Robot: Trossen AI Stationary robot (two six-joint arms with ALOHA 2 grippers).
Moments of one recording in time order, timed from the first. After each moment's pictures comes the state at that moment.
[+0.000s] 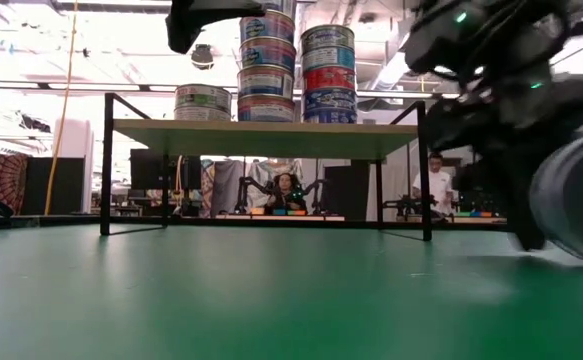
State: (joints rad) left arm -0.37 1.28 0.82 0.36 -0.47 -0.62; right arm 0.24 1.61 0.84 -0.55 -0.22 0.32
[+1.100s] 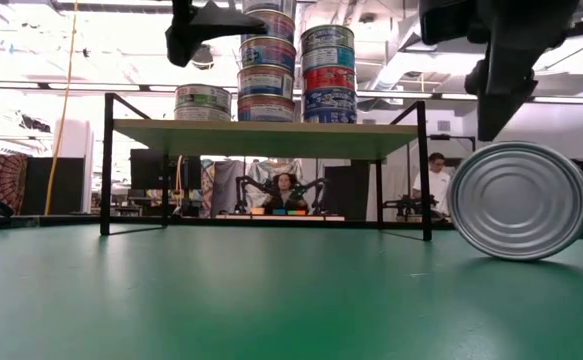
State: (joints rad) left arm -0.38 1.33 0.82 0.35 -0.48 -0.65; right arm 0.37 1.45 1.08 -0.77 0.02 0.77
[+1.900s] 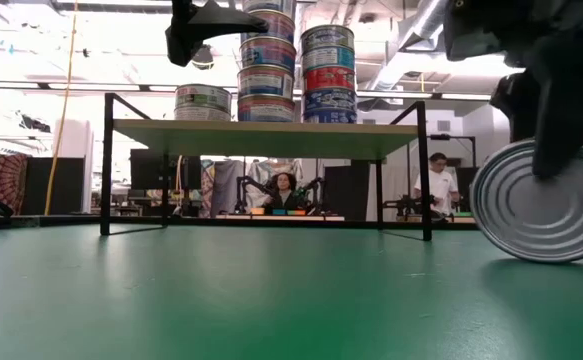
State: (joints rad) left arm -0.38 1.33 0.82 0.35 -0.45 -0.65; right arm 0.55 1.66 1.12 -0.81 0.21 0.87
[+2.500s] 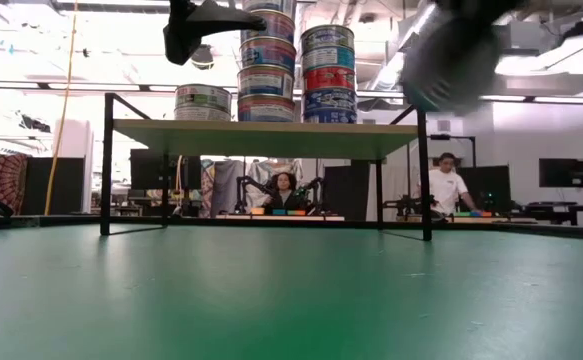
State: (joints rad) left arm -0.38 1.32 0.82 0.33 -0.44 -0.68; right arm 0.47 1.57 1.39 -1.08 0.39 0.36
